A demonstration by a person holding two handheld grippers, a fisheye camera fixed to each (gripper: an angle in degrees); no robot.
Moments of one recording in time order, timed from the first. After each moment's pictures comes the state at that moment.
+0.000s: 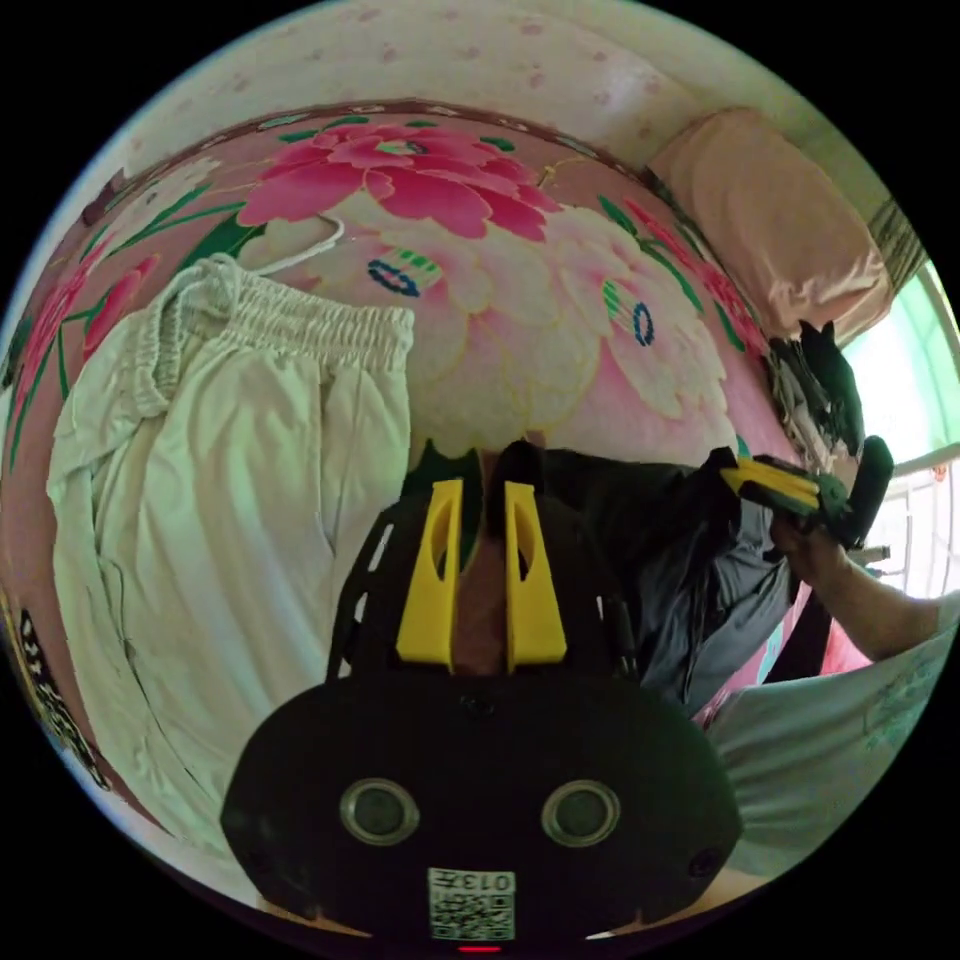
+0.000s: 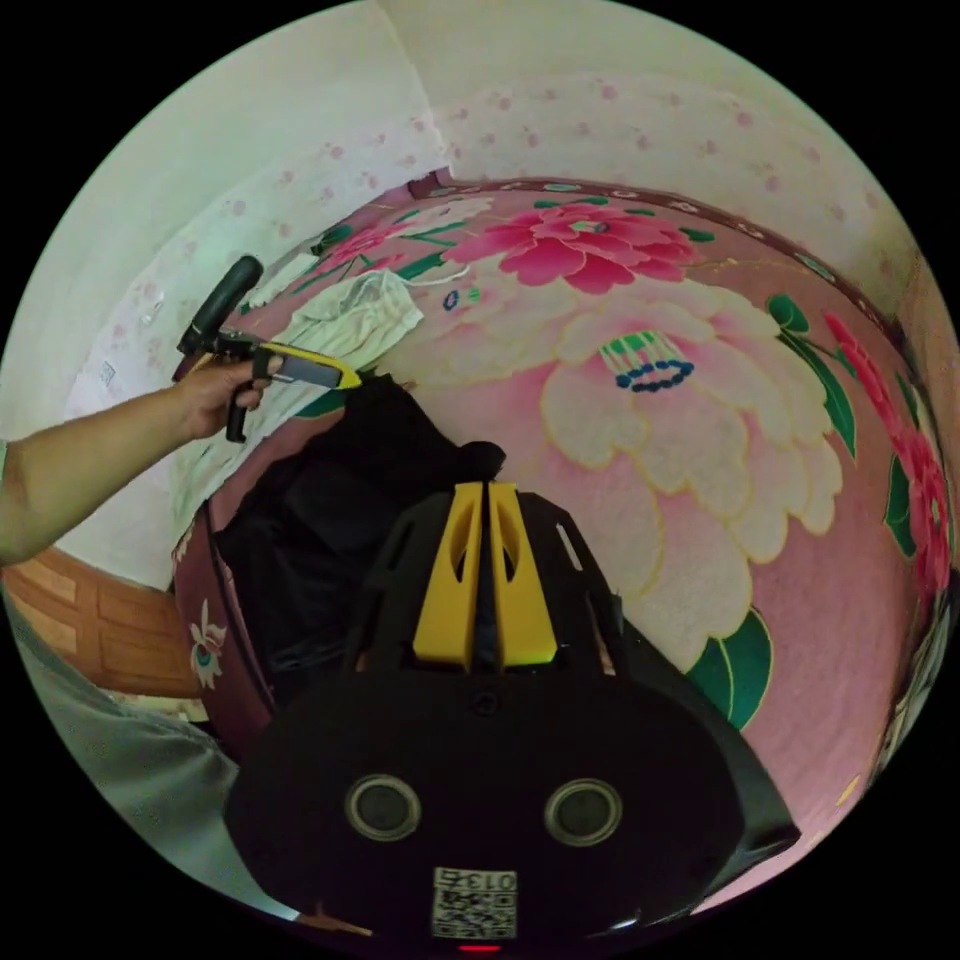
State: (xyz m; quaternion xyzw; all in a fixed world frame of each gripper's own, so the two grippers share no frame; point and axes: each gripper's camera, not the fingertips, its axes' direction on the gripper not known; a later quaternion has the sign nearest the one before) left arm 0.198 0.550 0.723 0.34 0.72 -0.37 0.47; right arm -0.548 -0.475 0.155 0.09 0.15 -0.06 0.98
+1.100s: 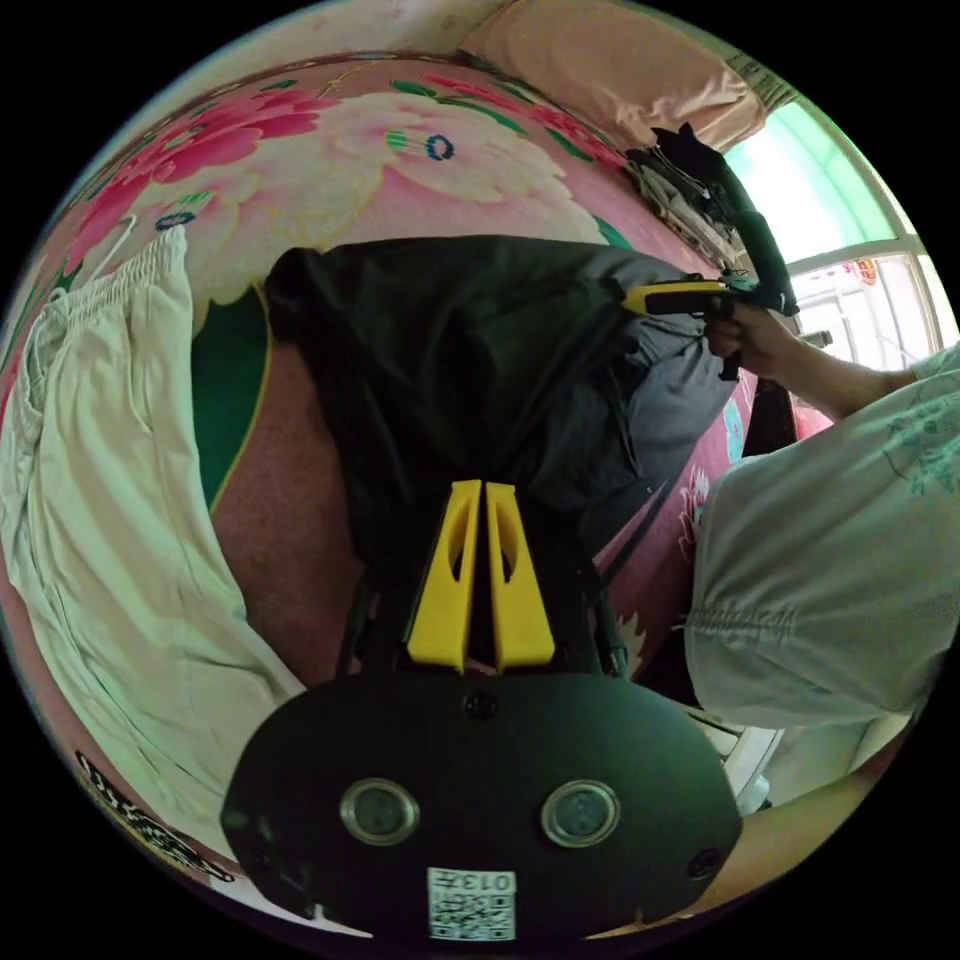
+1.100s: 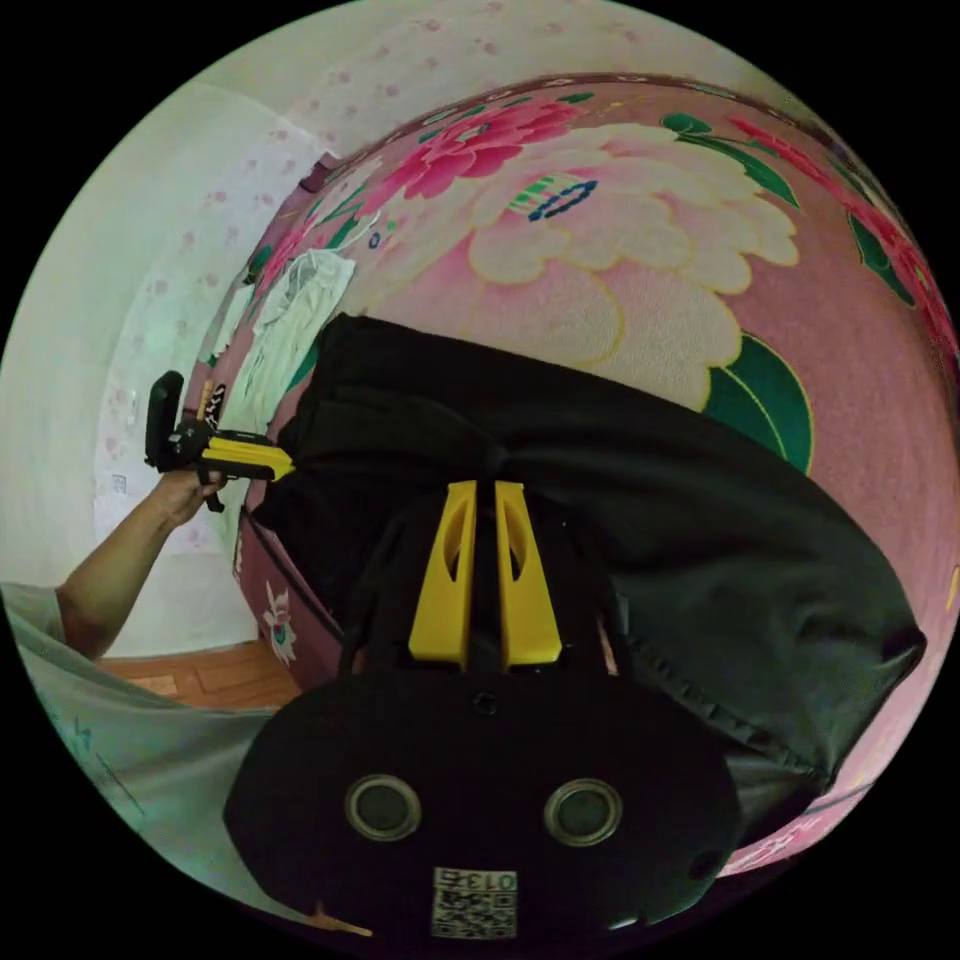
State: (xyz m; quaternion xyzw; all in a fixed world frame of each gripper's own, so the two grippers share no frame) left arm 0.297 0.580 0.611 0.43 0.72 -0.13 0.52; right arm -0.482 -0.365 0.162 0.03 0.08 0.13 0.99
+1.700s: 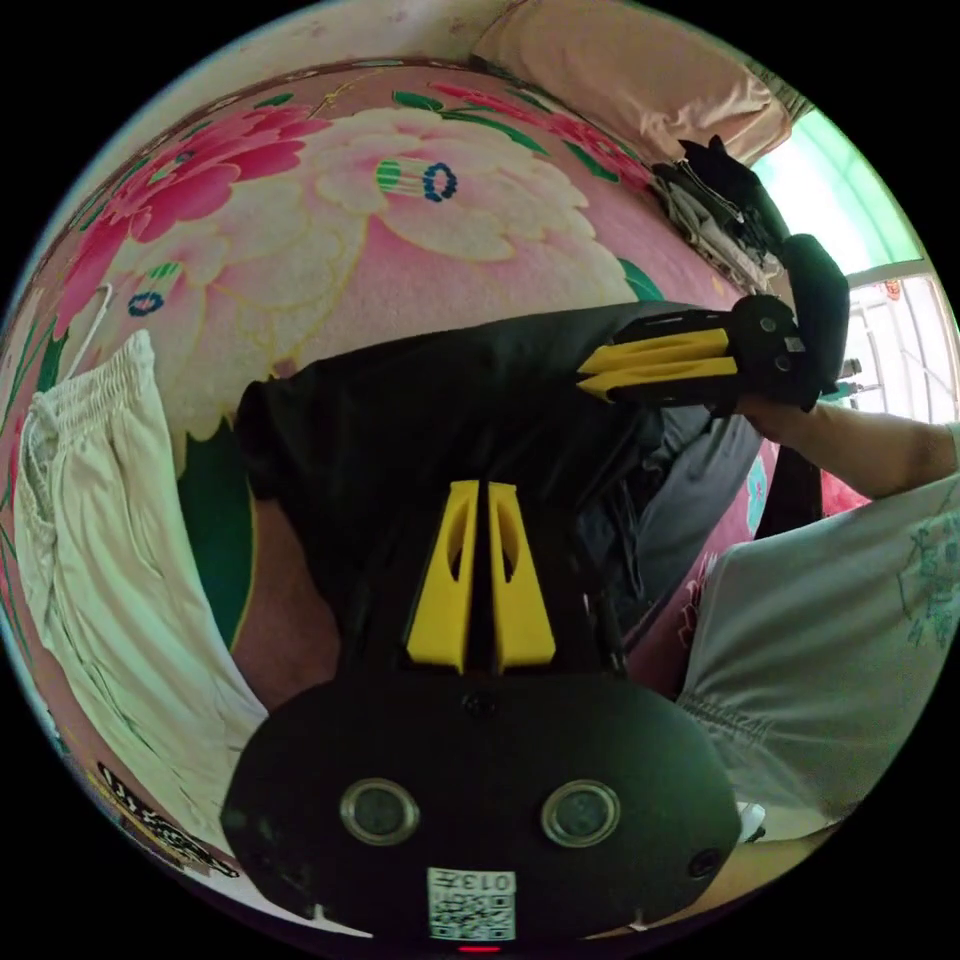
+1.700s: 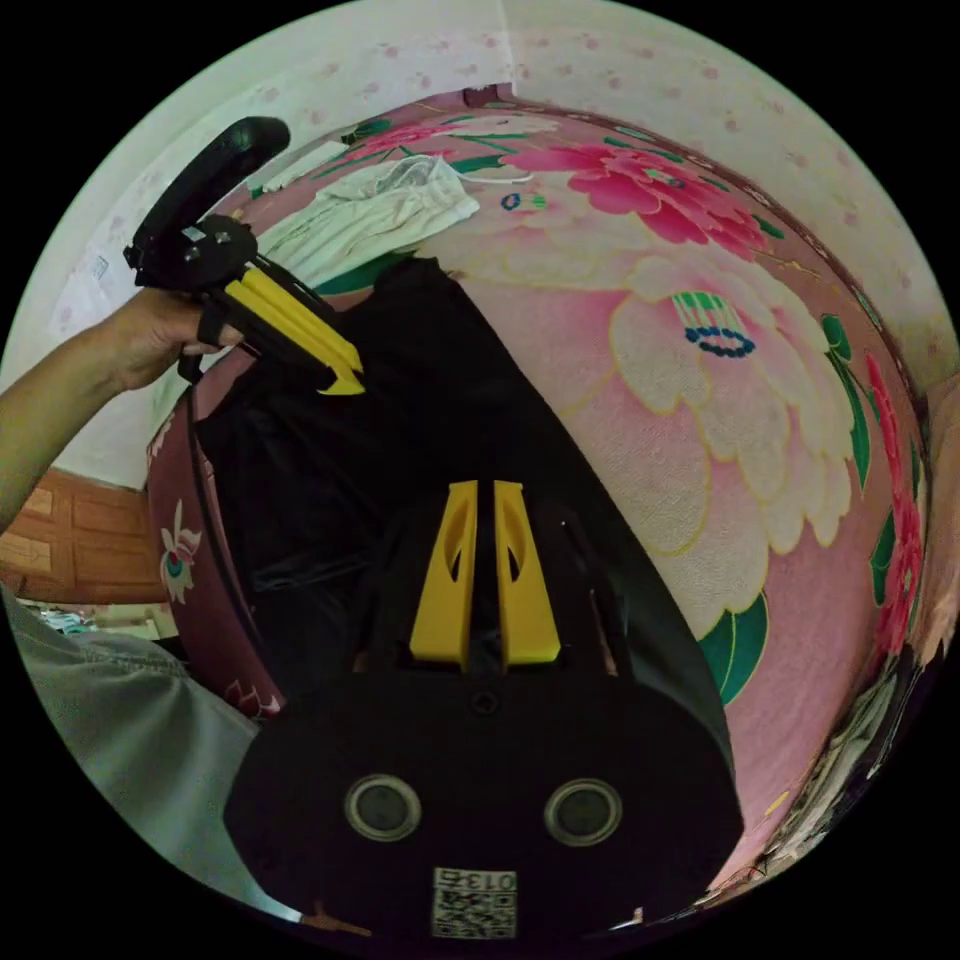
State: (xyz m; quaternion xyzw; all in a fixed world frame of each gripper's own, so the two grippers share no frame) left arm 0.253 0.495 0.550 0.42 0.71 -0.16 0.54; right arm -0.542 -0.414 0.197 -0.04 0.20 -0.12 0.97
